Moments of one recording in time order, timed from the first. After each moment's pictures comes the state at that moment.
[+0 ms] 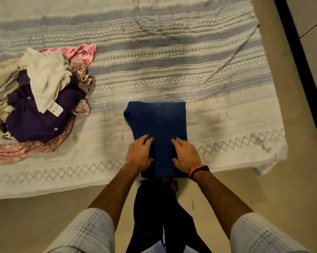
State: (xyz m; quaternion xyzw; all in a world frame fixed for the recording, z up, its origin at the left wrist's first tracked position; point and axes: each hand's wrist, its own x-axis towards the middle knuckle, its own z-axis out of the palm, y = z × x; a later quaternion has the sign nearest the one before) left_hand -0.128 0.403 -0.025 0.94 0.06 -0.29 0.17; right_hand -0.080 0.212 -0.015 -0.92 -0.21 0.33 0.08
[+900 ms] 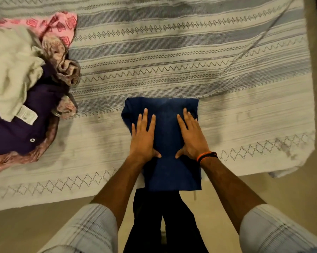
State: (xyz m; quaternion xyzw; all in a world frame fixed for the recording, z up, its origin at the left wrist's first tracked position) left_hand -0.054 0.423 -0.096 0.94 0.09 -0.29 0.18; right_hand 0.006 0.246 -0.088 -0.91 -0.19 0.35 0.08
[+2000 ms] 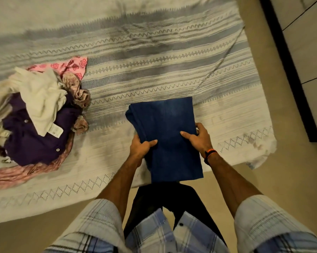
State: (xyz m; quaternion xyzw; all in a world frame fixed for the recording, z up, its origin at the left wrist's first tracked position) left_hand -0.060 0.418 -0.003 0.60 0.46 -0.22 0.62; right_hand -0.002 0.206 0.022 -0.80 0.23 0.27 0.49
